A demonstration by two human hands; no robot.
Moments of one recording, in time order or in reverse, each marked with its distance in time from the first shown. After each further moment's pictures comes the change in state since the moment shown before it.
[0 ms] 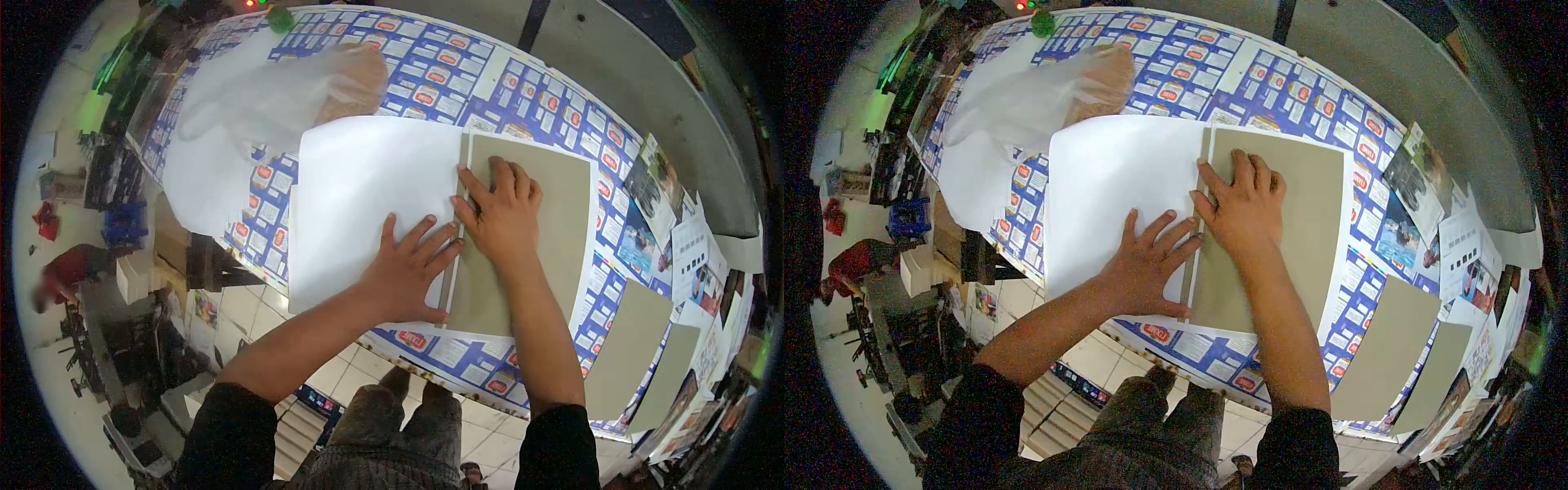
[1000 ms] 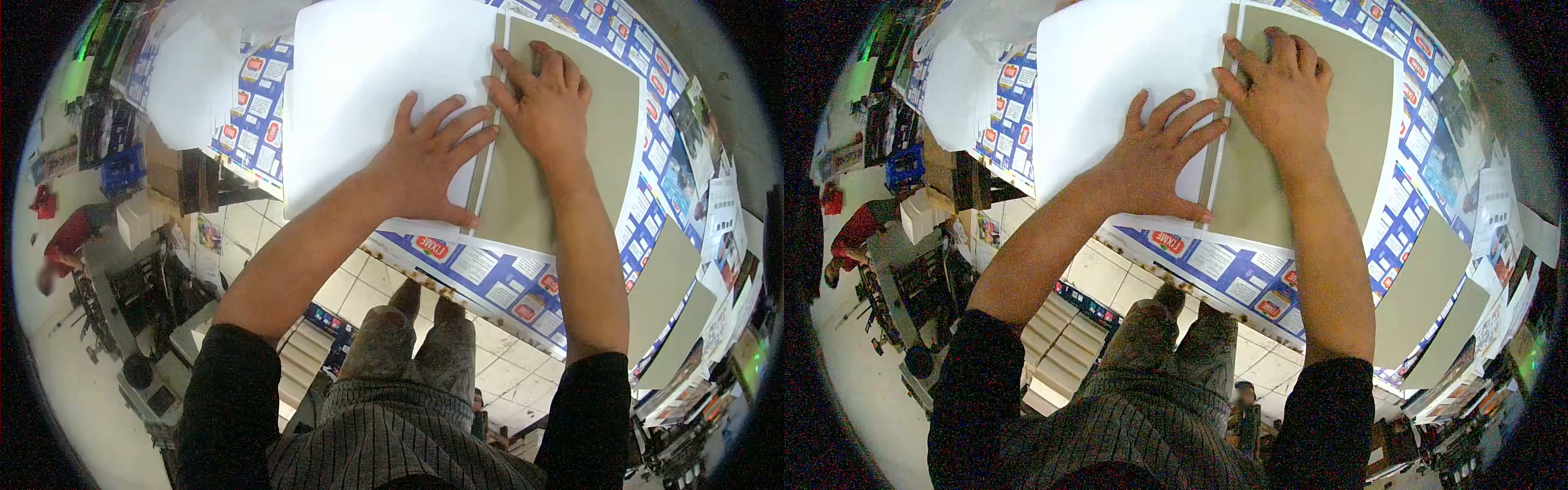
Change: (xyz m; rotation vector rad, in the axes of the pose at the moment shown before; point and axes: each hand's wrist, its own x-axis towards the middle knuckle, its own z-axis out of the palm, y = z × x) left_hand 0.000 -0.009 0.026 -0.021 0.220 0.042; right_hand -0.005 0.005 0.013 -0.050 0.115 -0.069
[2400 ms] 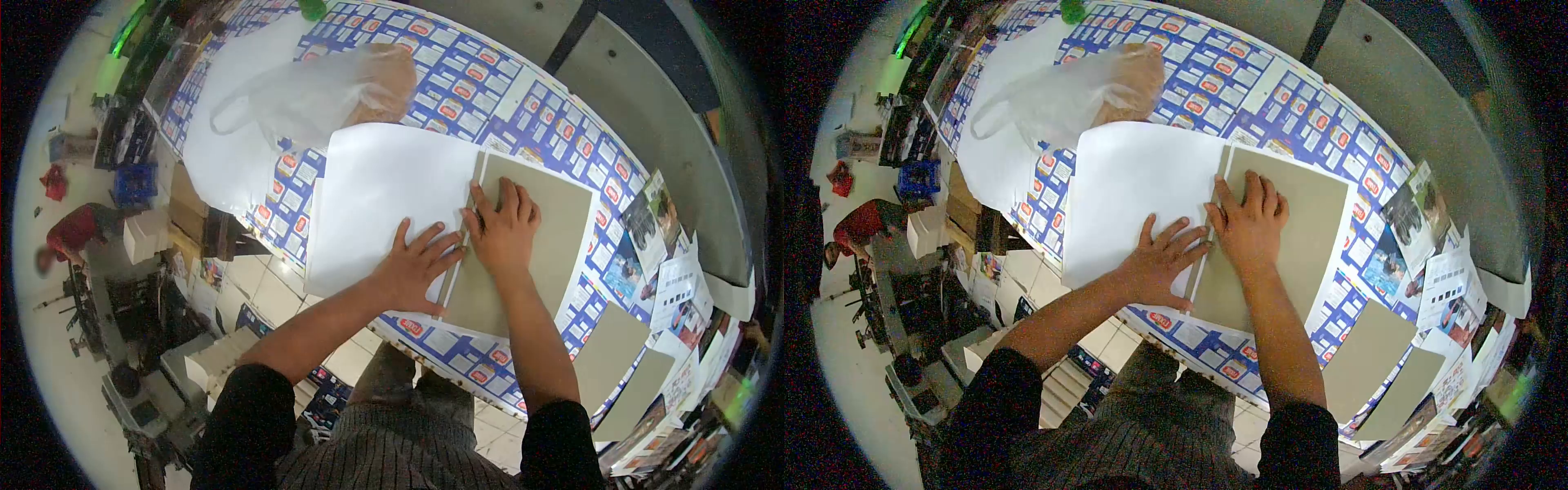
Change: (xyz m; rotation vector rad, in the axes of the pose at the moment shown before) left_hand 0.007 0.004 -0.023 -0.103 -0.213 -0.068; right_hand 0.013 -0.003 -0.017 0.095 -0.161 0.061
